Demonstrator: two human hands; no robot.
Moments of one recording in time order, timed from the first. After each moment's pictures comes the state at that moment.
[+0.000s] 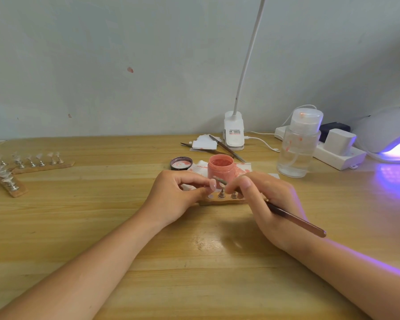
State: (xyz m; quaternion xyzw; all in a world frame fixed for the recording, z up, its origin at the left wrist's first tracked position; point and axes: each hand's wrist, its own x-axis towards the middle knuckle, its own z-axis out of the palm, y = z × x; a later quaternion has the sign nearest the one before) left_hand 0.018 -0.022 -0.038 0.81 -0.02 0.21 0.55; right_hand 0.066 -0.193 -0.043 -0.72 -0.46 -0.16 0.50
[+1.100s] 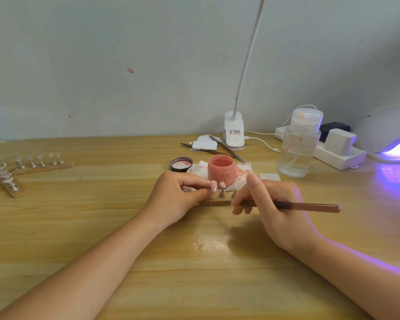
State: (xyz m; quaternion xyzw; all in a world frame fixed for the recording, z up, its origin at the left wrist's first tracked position) left_hand 0.019 -0.022 -0.039 0.81 -0.01 0.21 0.54; right_hand 0.065 -0.194 -0.044 -0.70 -0.41 -0.10 0.58
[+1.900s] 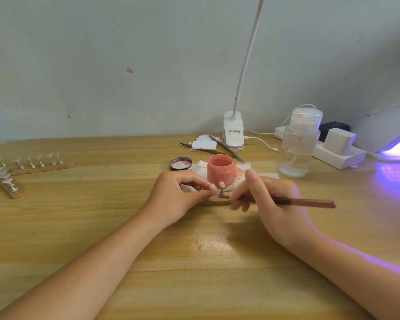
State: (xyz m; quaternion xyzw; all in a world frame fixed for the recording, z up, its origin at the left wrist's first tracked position) left_hand 0.018 -0.024 -0.038 0.82 -0.01 0.21 0.54; right_hand 0.064 -0.192 -0.042 -0.70 -0.37 -0.06 0.60
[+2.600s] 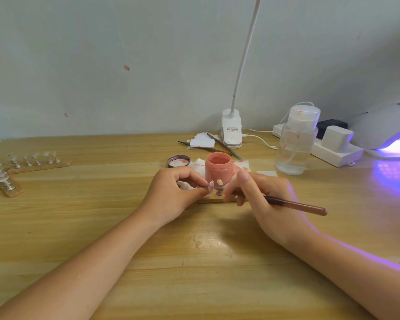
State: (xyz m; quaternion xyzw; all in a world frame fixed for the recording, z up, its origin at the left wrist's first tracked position) left_hand 0.019 -0.023 -0.039 0.83 0.01 0.23 0.51; right_hand 0.064 -0.192 -0.041 -0.73 -0.39 -0.06 0.56
